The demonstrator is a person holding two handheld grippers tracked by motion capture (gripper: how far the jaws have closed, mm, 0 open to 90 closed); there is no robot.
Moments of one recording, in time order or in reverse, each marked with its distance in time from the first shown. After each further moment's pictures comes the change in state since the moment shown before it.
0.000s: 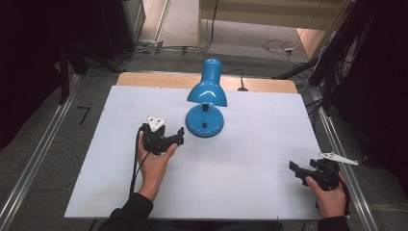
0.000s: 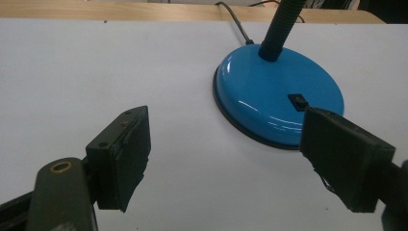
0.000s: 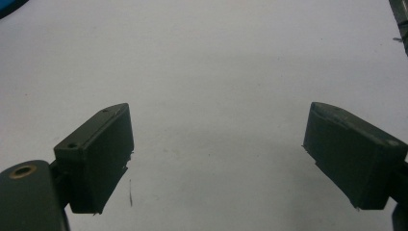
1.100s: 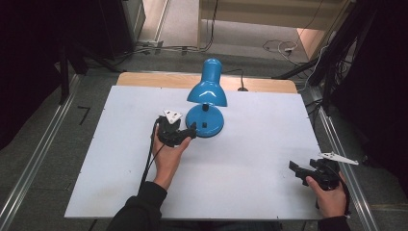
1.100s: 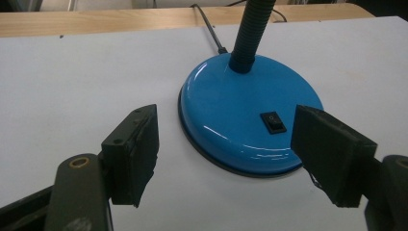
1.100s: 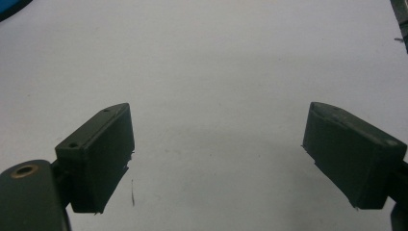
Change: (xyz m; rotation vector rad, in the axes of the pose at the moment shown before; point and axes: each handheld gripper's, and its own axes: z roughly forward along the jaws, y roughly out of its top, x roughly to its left) left arm -0.029 0.014 0.031 0.018 -0.028 0.054; right arm 0.000 0.001 0.000 0.000 0.006 0.008
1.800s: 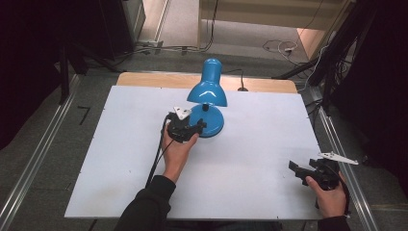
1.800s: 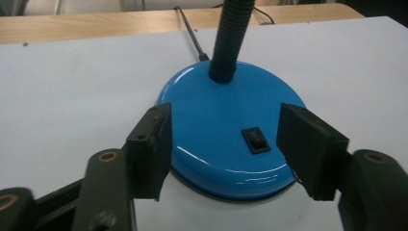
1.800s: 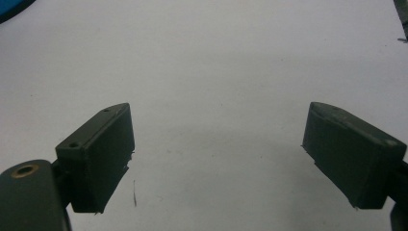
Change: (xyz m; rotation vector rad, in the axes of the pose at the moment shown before) left arm -0.015 0.006 0.025 0.004 -0.039 0.015; right arm 0.000 0.000 0.000 -0.001 0.007 -0.003
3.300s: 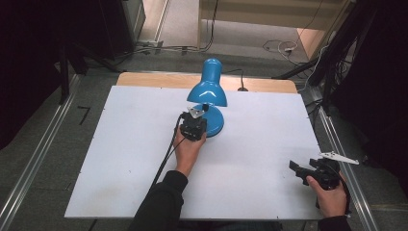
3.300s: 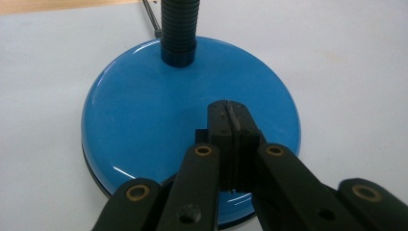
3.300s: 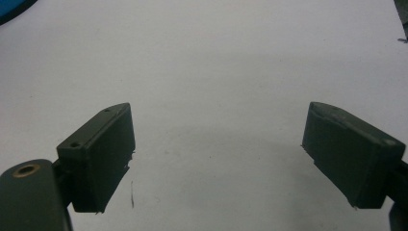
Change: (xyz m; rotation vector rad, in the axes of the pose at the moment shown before) left arm -0.018 -0.006 0.040 0.073 -0.053 0.031; right arm -0.003 0.000 0.001 0.001 0.008 0.002
